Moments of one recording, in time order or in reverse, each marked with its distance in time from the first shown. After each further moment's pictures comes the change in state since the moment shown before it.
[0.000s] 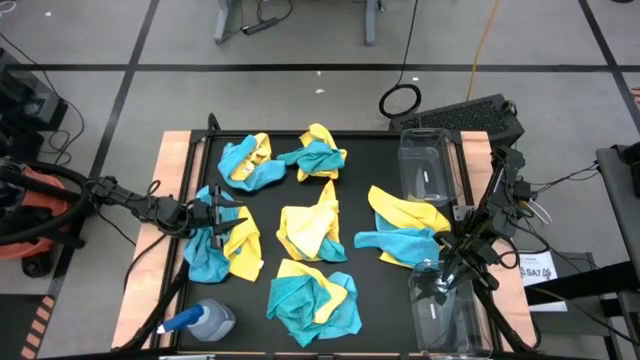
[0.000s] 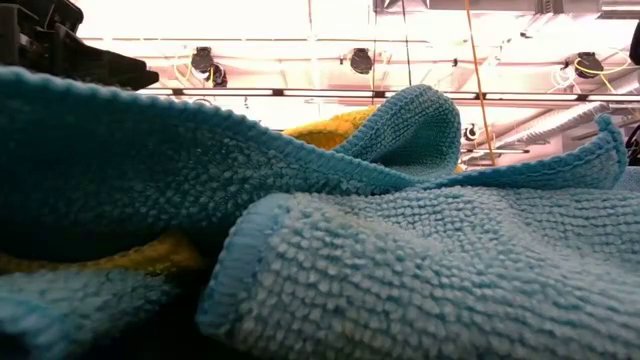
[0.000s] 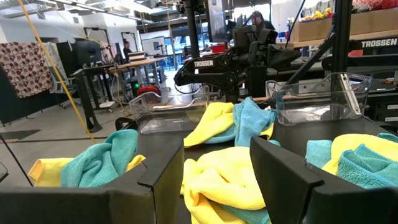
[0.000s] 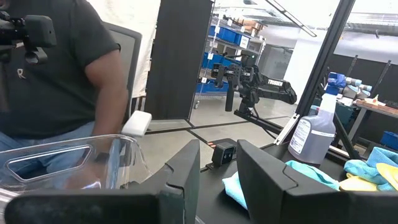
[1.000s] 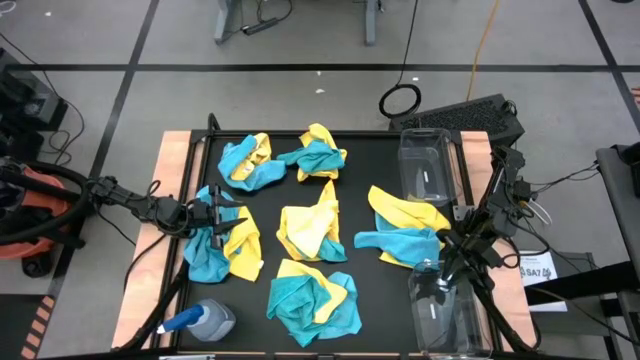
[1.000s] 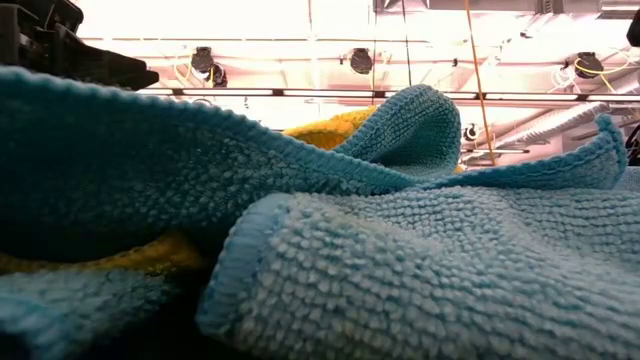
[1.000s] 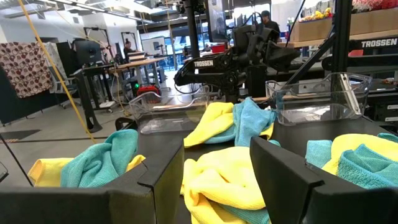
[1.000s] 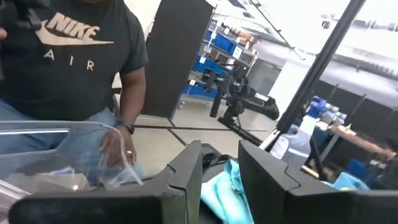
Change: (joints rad) left arm 0.000 0.000 0.000 0.000 0.000 0.000; right arm 0.000 0.000 0.000 0.025 0.022 -0.209
